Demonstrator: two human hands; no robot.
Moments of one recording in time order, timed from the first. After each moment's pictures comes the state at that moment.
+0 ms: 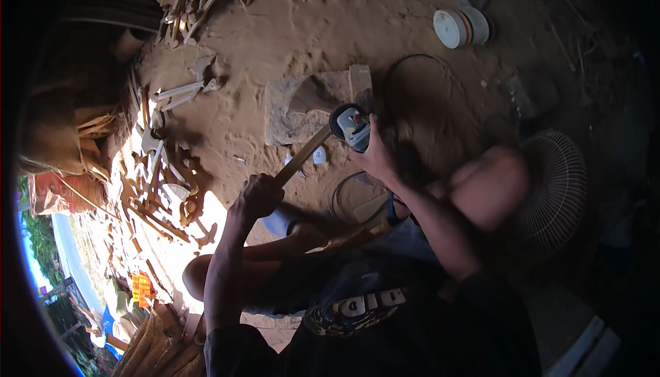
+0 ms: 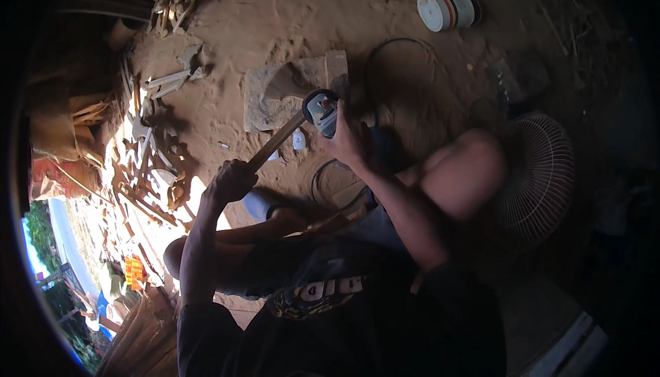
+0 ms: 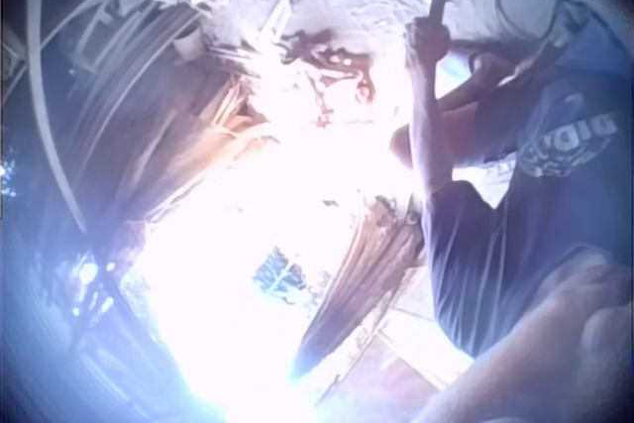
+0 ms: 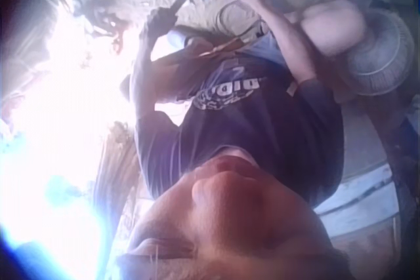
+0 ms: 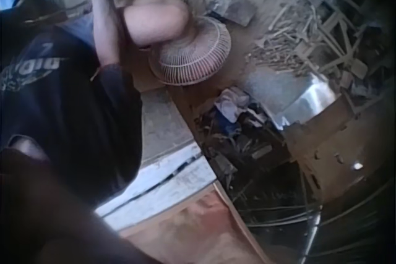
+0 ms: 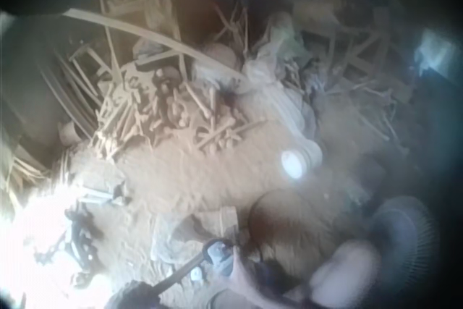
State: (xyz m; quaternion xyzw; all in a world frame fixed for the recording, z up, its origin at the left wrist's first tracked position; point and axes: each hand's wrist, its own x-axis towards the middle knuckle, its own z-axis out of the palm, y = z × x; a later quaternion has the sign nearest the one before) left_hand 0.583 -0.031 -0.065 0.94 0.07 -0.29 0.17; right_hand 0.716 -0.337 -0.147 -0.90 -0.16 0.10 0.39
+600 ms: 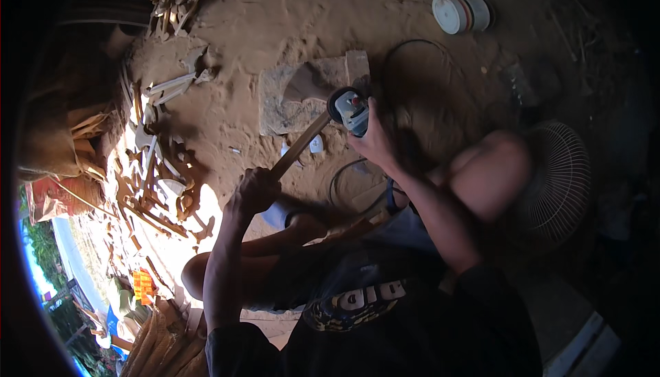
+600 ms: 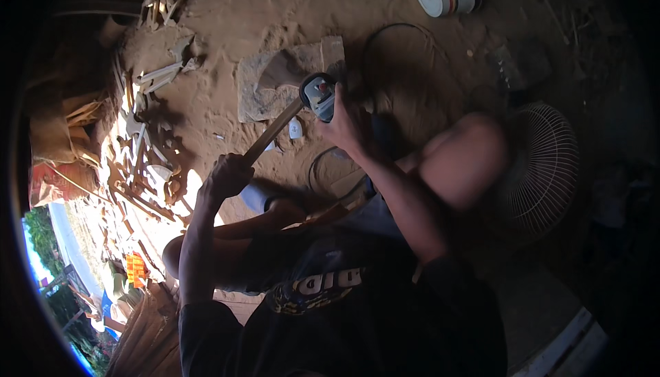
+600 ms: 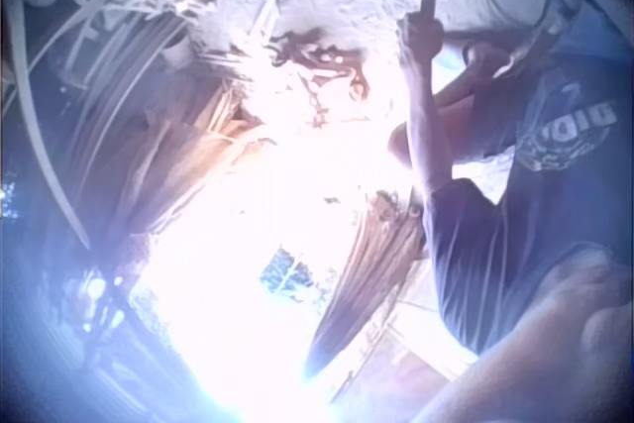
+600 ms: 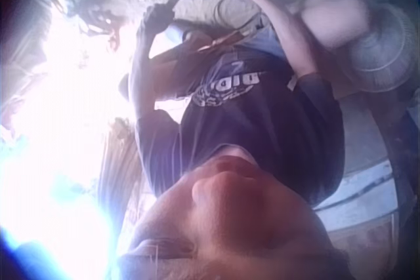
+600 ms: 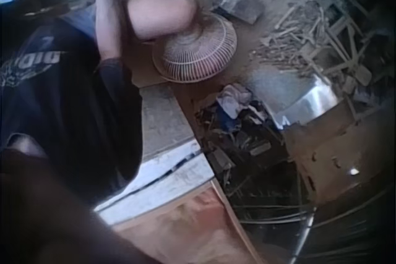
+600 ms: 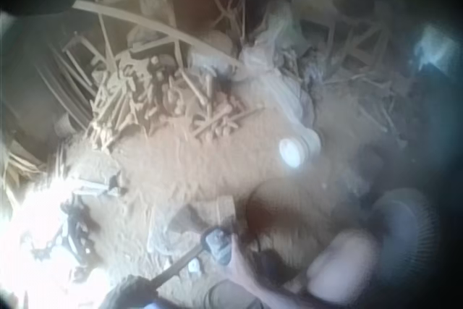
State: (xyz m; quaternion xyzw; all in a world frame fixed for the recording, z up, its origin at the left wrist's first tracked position) left_hand 0.582 -0.037 -0.056 0.94 0.08 -0.27 0.20; right_hand 0.724 -0.328 -0.140 -0.91 -0.15 0.07 0.38
